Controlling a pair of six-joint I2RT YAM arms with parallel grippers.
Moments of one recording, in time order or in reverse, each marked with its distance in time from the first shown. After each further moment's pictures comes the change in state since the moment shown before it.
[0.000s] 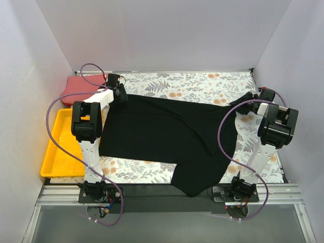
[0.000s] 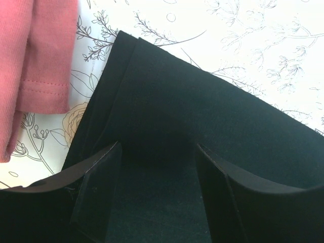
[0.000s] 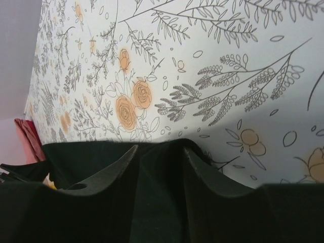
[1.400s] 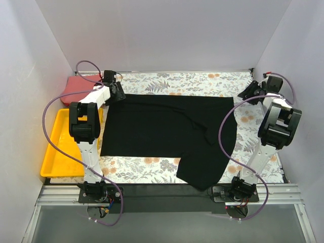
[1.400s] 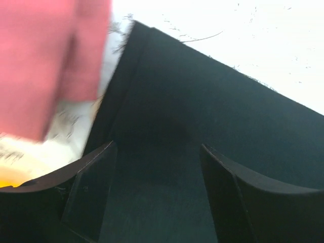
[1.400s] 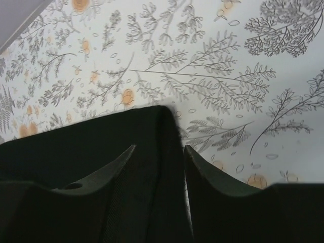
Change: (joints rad) left arm 0.021 -0.010 0.074 -0.132 0.012 -0.002; right arm -0.008 0.032 0.245 -0.191 0.097 -0.282
